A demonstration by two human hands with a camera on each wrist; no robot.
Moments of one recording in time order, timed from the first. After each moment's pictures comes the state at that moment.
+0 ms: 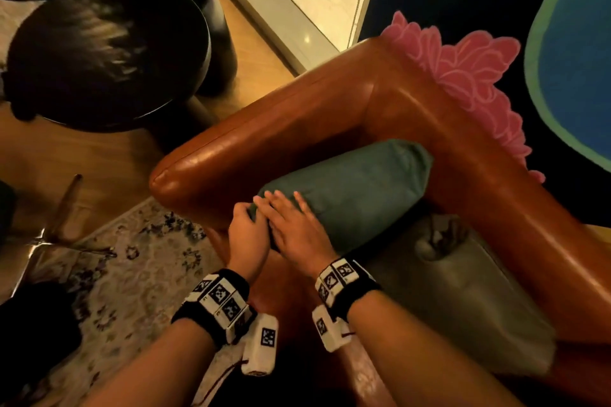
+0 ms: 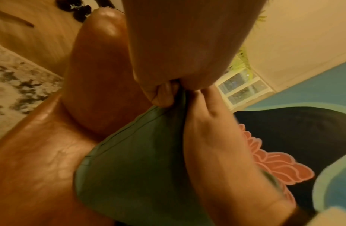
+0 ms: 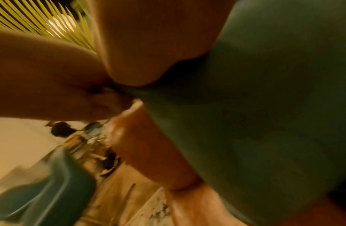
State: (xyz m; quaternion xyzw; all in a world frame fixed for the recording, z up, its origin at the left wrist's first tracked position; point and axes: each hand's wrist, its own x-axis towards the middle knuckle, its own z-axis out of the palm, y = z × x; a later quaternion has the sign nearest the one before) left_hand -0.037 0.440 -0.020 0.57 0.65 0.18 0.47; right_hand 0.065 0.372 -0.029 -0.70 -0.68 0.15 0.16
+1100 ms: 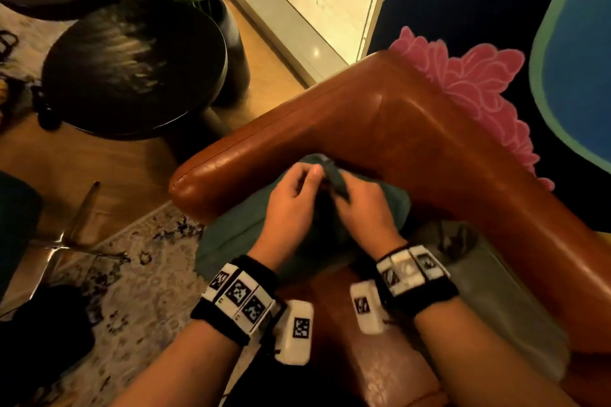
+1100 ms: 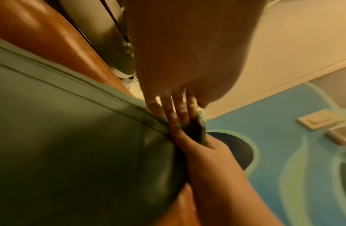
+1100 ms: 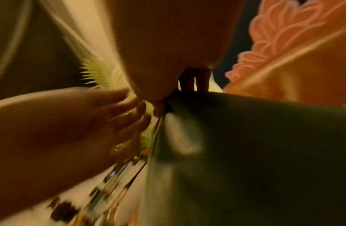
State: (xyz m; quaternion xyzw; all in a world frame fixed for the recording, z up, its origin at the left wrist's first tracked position) left_hand 0.015 0.438 0.079 0.68 0.44 0.26 0.52; right_hand 0.136 0.364 0.067 -0.81 -0.45 0.22 0.31
